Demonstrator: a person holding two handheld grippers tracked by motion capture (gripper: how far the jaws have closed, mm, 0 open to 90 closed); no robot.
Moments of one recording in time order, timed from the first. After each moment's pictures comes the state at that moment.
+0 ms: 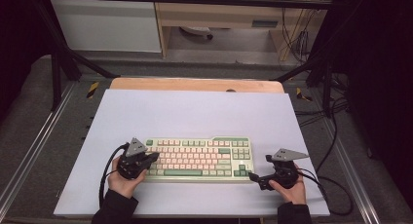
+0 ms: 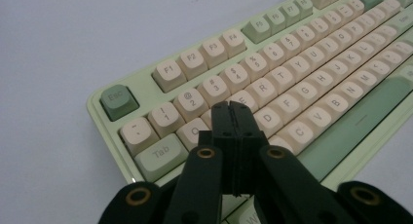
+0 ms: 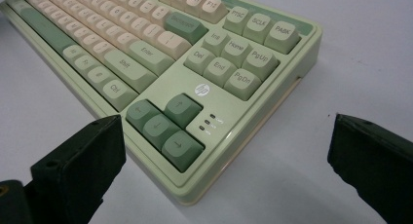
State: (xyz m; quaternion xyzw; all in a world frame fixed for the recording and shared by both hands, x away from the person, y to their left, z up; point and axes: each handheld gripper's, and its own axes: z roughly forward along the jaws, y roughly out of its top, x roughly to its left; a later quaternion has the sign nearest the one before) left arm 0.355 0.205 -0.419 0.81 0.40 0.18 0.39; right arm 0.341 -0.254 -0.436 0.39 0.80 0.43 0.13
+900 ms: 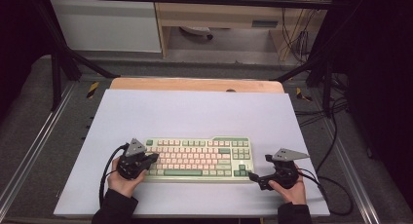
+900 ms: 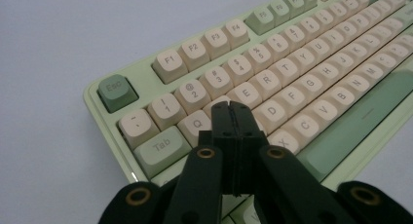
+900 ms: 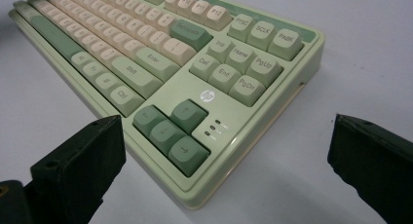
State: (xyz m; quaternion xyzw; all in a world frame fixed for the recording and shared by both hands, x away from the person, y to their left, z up) left arm 0.356 0.210 -0.420 0.81 0.40 0.17 0.39; right arm 0.339 -0.253 -0.433 0.39 0.80 0.44 0.12
